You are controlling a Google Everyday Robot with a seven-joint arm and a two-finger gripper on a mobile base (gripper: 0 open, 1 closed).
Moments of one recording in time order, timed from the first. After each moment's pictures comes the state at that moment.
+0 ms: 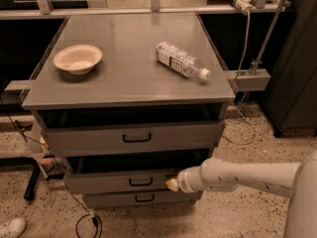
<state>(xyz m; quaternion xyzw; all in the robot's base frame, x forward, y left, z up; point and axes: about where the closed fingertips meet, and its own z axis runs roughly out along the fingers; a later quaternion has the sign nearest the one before) 0.539 -0.058 0.408 -0.28 0.90 0.24 0.24</state>
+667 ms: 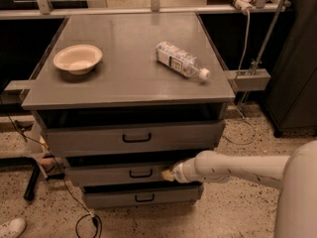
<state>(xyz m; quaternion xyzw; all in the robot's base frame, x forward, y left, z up) 0.581 -0.042 0.420 -0.28 0.89 0.23 0.28</state>
